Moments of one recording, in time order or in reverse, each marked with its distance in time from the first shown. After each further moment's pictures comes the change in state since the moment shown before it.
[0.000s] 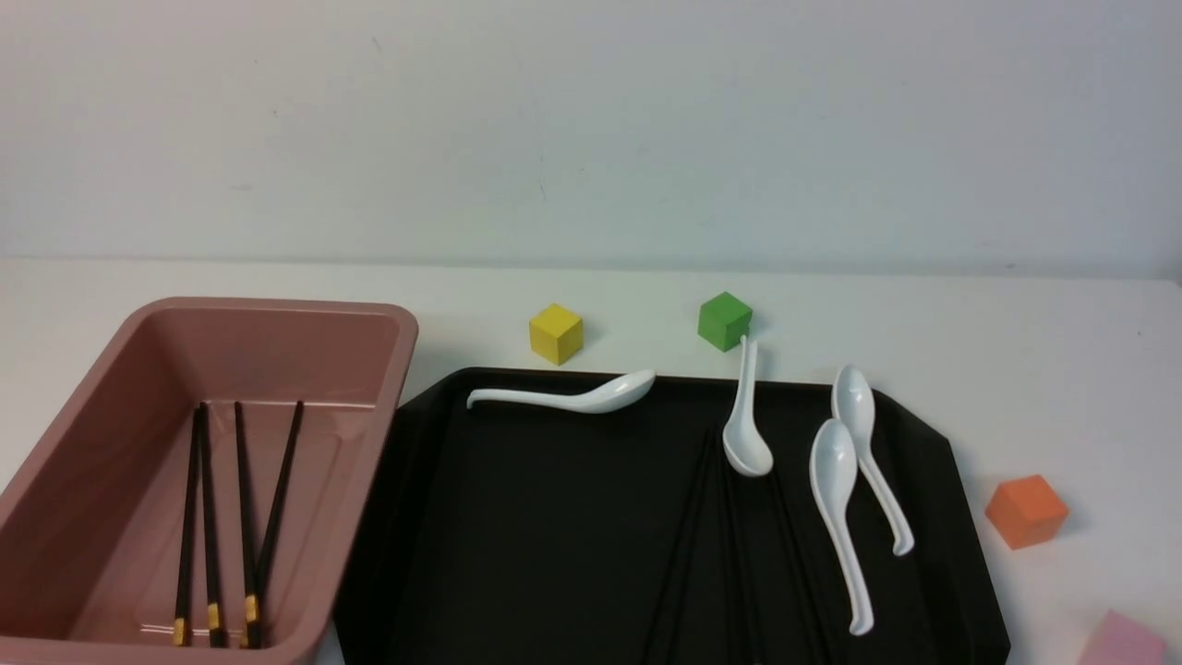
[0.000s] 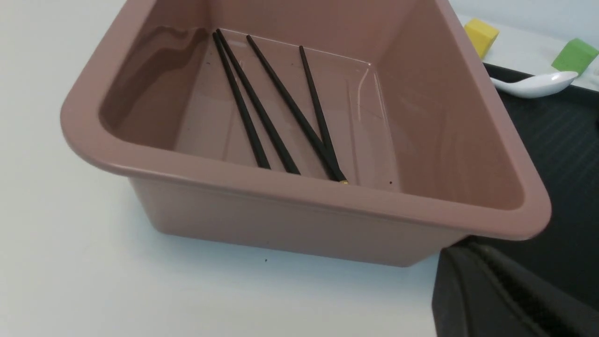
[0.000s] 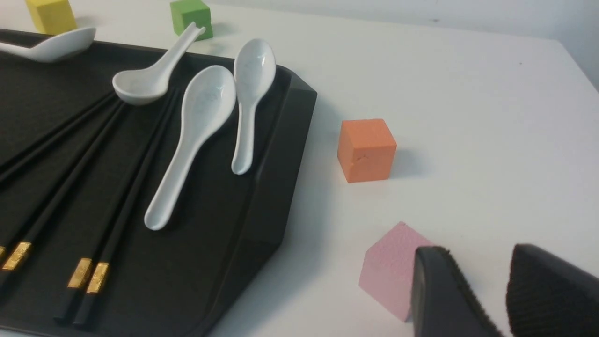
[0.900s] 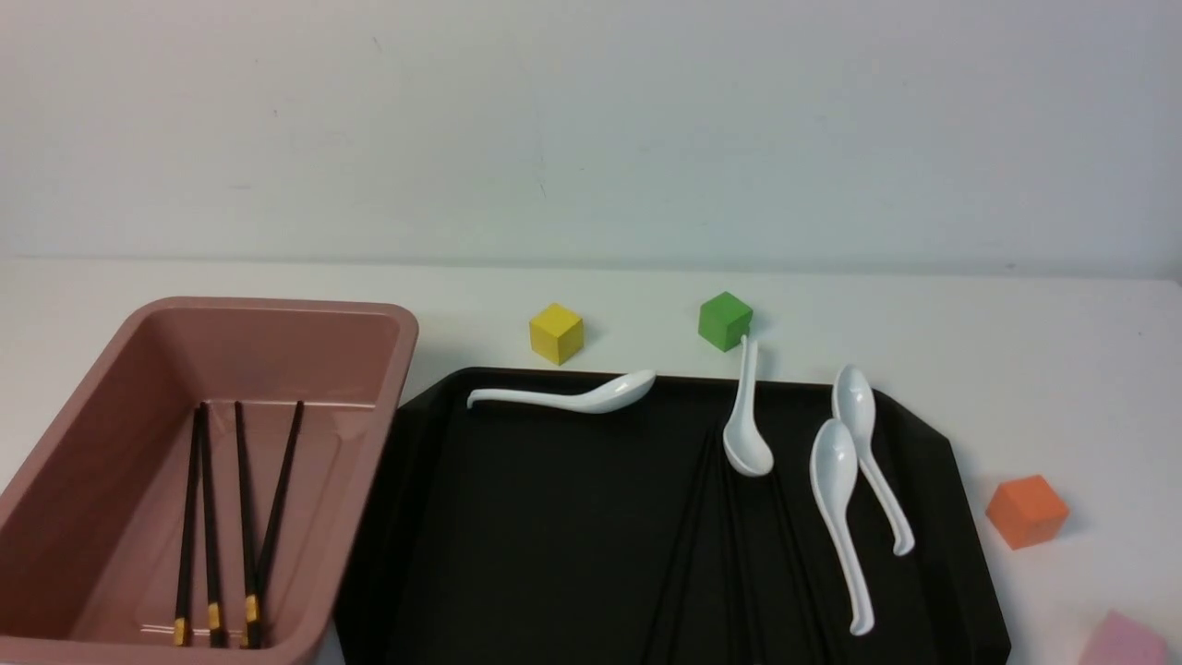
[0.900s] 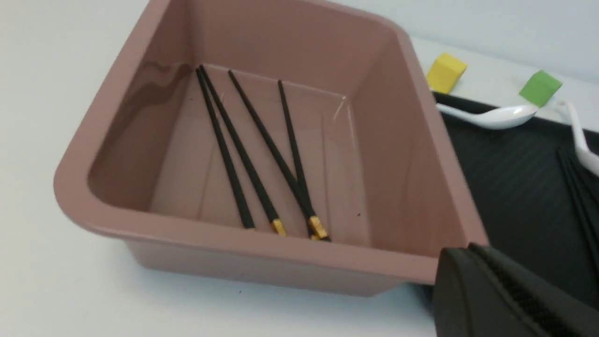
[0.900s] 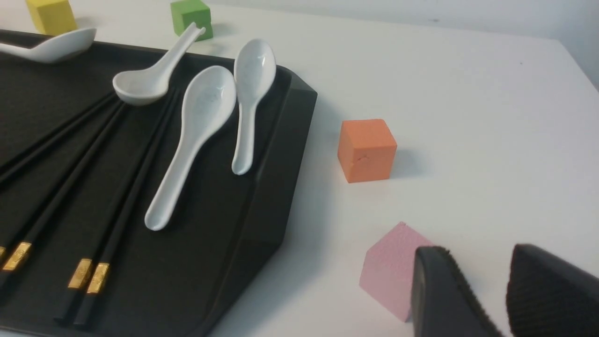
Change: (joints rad) right arm 0.000 0.000 0.000 0.000 0.000 0.001; left arm 0.000 0.113 -0.121 -0.020 0.032 0.000
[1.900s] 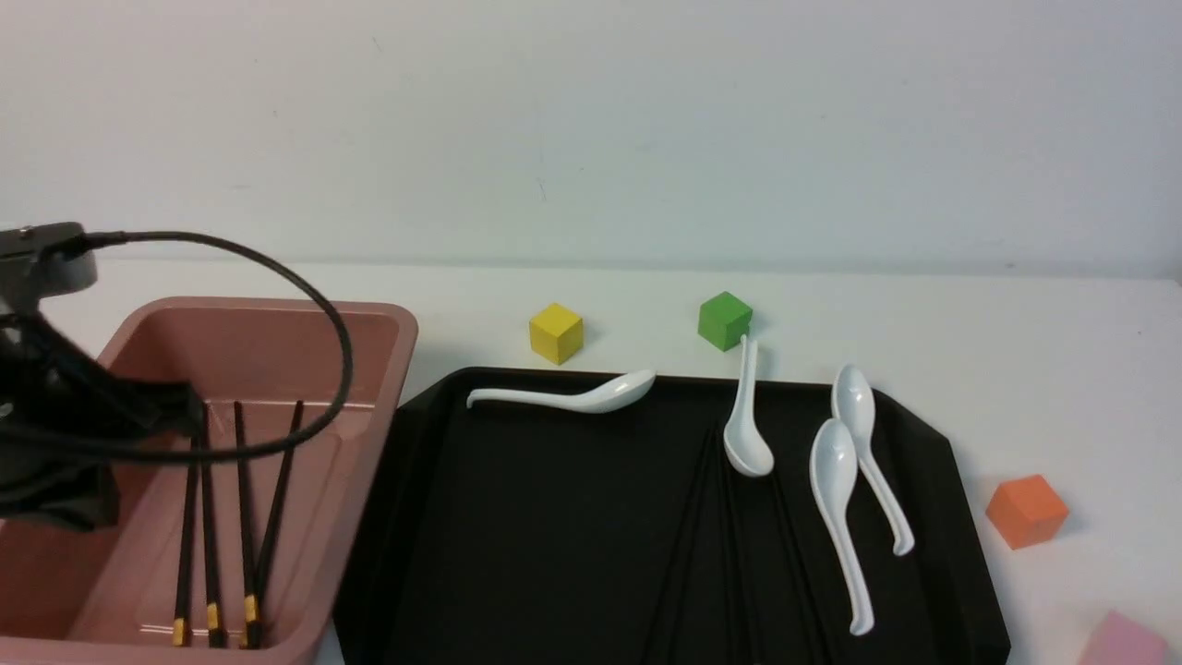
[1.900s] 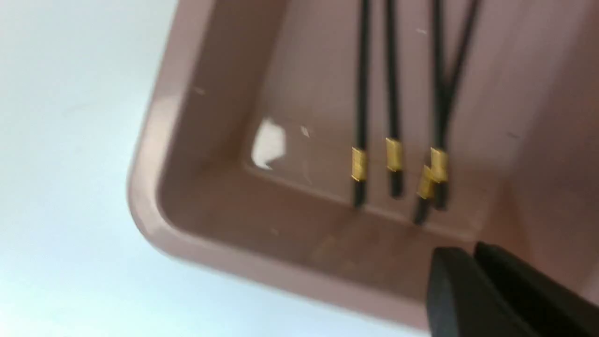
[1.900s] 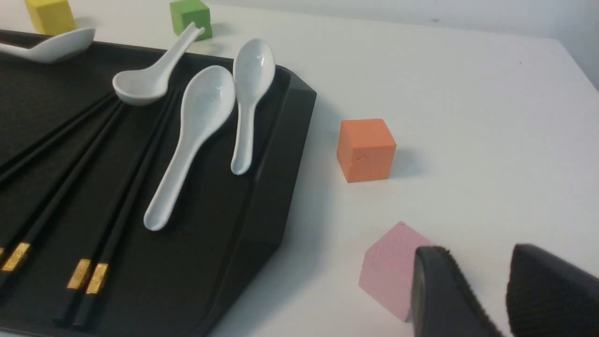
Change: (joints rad) right arm 0.000 0.000 0.000 0.000 0.000 0.000; left arm 0.000 1.173 -0.923 0.152 0.635 -0.199
